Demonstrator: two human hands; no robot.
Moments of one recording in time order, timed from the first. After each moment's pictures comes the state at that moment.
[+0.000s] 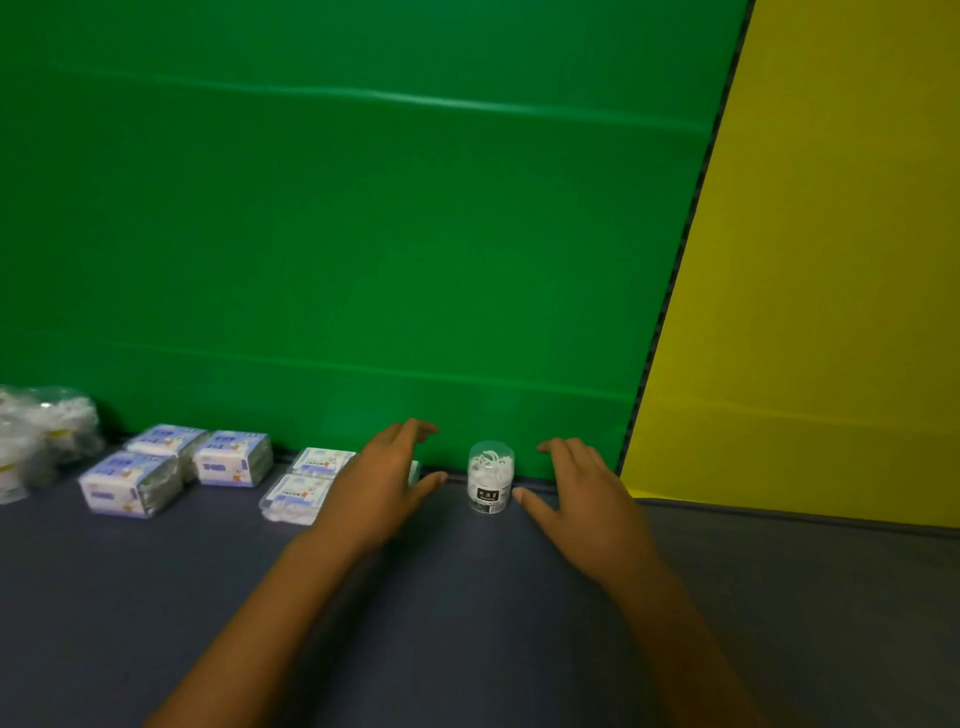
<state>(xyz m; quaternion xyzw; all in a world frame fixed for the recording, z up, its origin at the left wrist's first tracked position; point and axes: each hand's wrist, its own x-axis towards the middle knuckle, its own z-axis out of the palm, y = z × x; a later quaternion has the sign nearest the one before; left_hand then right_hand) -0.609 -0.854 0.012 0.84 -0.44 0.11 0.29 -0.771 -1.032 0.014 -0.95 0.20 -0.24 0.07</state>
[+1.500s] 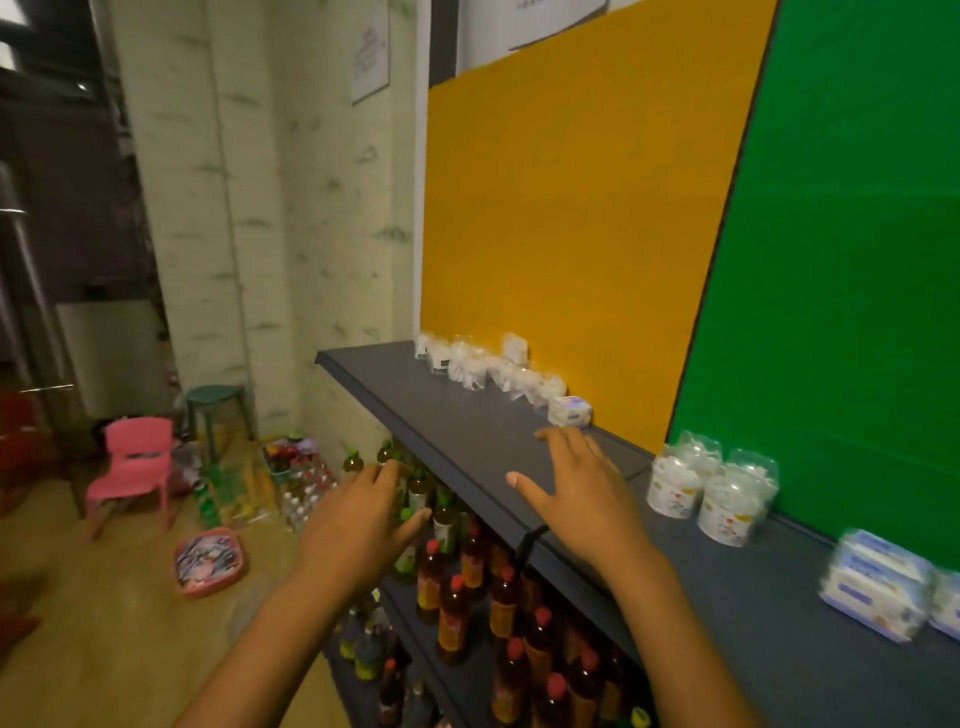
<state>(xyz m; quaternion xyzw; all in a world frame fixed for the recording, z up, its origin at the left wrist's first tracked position) -0.519 -0.153 0.015 0.97 -0.01 0.24 0.10 -0.463 -0.390 0.047 -0.94 -0.20 -0.23 0.17</state>
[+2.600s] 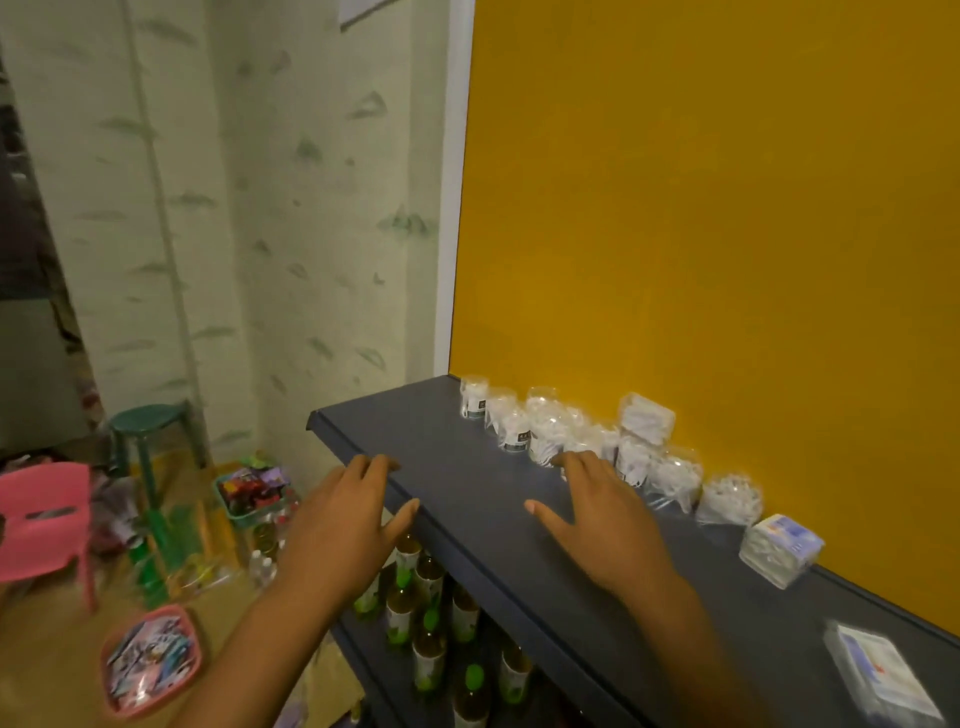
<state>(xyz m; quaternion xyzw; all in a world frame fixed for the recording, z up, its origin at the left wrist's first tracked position) -0.150 0.115 0.022 0.96 -0.03 0.24 0.14 -0.115 -0.148 0.028 -0.96 -0.14 -0.18 0.14</state>
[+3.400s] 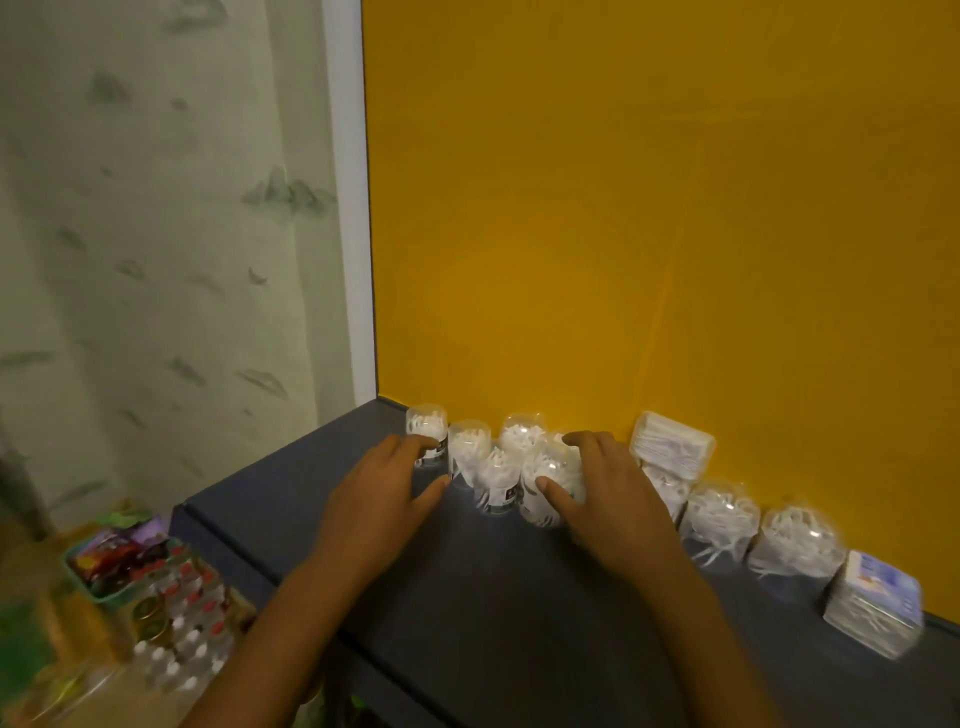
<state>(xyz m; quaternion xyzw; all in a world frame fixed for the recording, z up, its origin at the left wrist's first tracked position) 0.106 0.104 0.004 0.92 -0.20 0.19 0.27 0.059 -0.140 0.008 -0.96 0.01 -0.24 0.17</state>
